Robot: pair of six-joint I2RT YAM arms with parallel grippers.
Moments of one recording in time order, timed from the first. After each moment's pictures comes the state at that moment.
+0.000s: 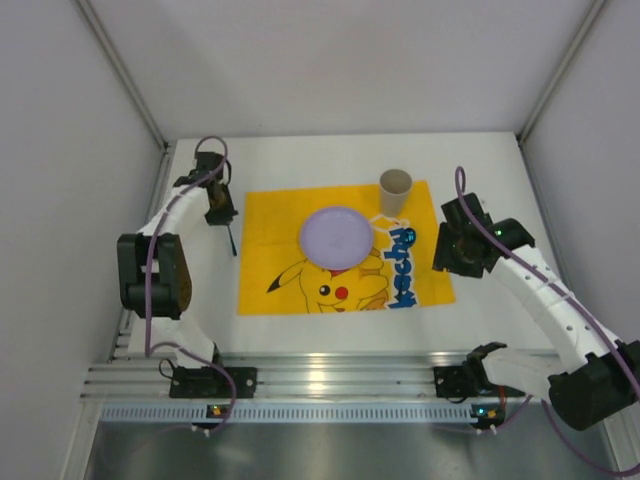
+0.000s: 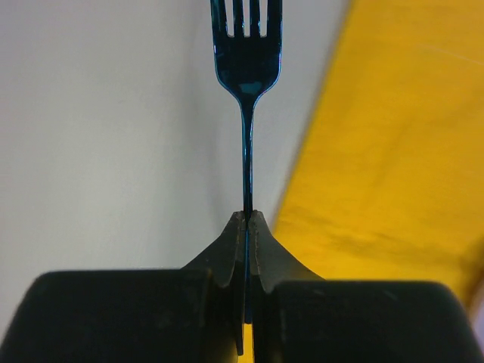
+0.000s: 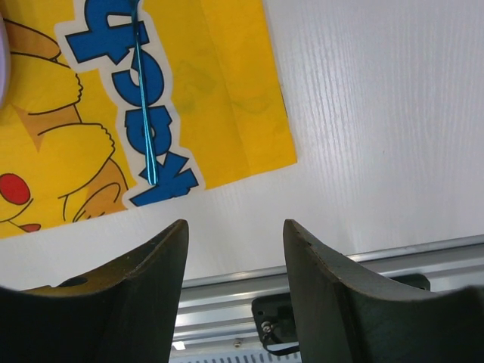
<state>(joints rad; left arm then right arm) 0.01 1.77 1.32 -0.64 -0.14 -0.31 0.40 1.11 1.05 -1.08 0.25 0.57</state>
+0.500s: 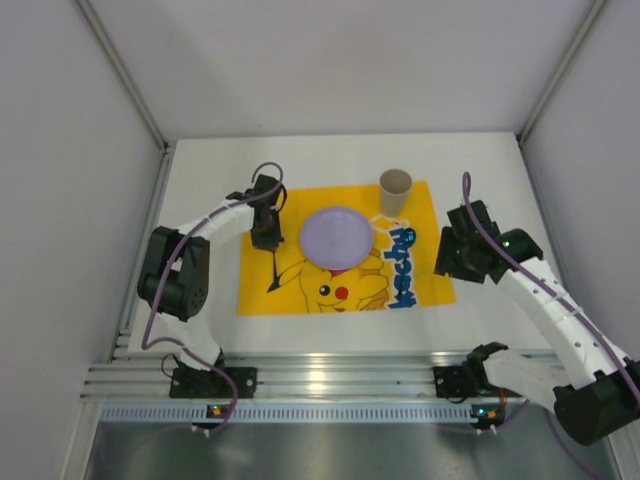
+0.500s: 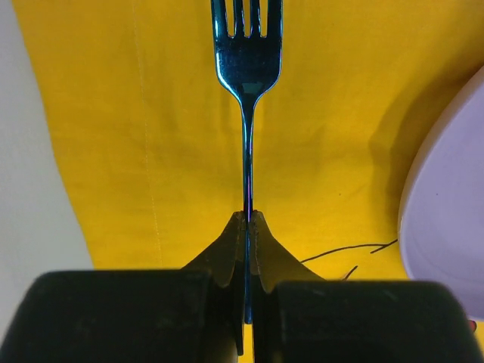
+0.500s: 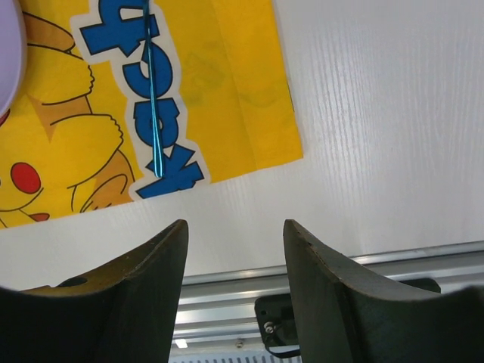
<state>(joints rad) -0.34 1.79 1.21 -0.63 -0.09 -0.45 0.40 1.04 1.01 -1.07 0.22 0.57</state>
